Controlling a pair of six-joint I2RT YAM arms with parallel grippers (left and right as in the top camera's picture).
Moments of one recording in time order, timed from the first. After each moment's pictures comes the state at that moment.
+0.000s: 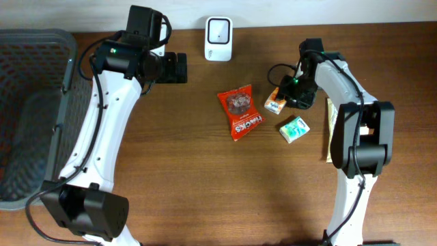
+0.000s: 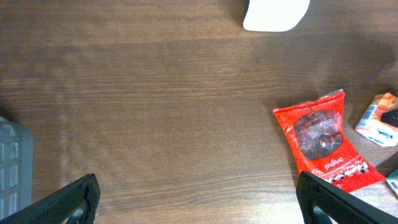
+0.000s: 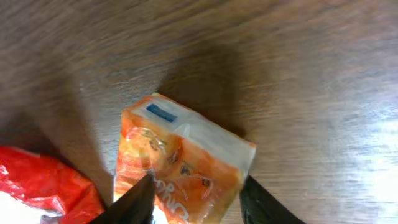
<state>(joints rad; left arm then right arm) -0.23 1.84 1.93 -1.12 -0.05 -0.18 0.03 2.28 1.77 -0.92 -0.31 0.38</state>
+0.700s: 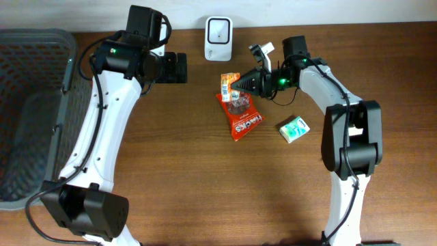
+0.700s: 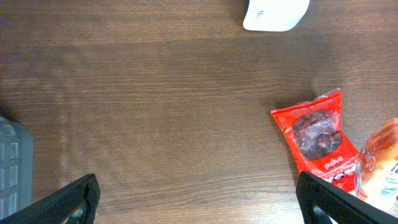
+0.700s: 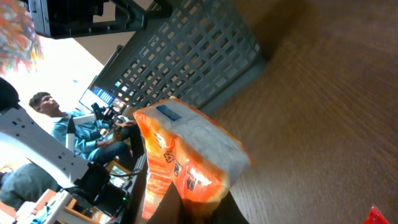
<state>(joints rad) -0.23 1.84 1.93 -1.12 -0.05 -0.18 0.12 2.28 1.72 -0.59 -1.52 -0.40</state>
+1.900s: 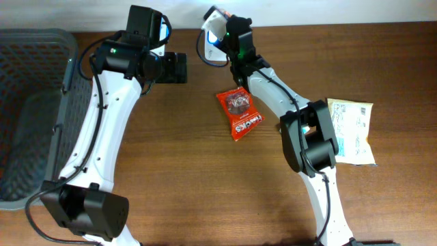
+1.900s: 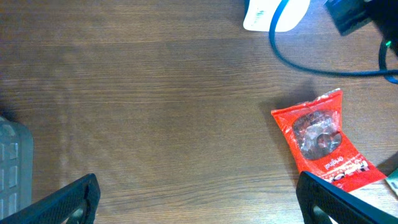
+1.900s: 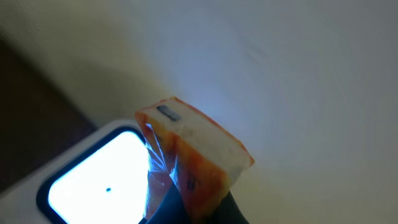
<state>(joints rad) -0.23 1.84 1.93 -1.12 -0.05 -0.18 0.39 2.47 1.99 0.24 0.21 -0.66</state>
